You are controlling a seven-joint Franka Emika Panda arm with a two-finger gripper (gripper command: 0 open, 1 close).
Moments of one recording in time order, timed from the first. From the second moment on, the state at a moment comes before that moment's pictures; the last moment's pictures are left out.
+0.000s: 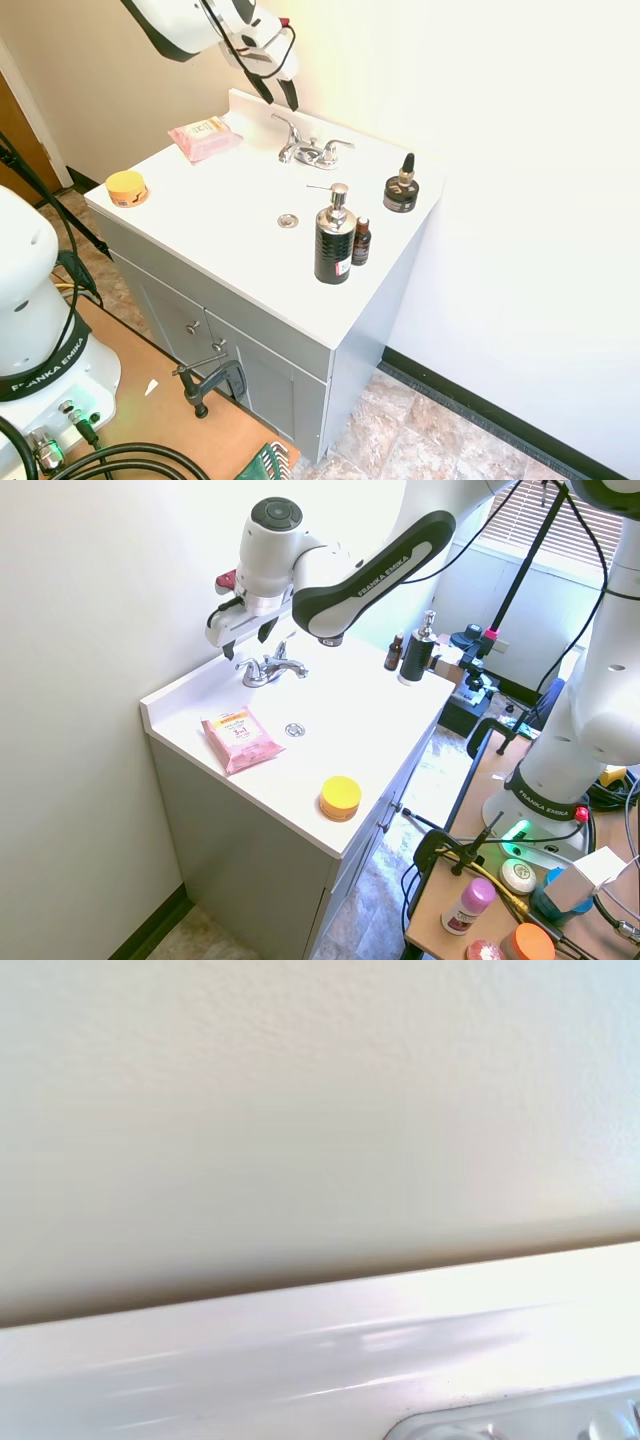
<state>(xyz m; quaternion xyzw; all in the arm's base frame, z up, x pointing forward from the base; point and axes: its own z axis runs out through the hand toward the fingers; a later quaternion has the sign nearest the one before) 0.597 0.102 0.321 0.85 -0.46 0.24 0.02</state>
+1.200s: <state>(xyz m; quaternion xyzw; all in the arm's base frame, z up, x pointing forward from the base) 0.587 0.059 0.311 0.84 -0.50 0.14 0.14</state>
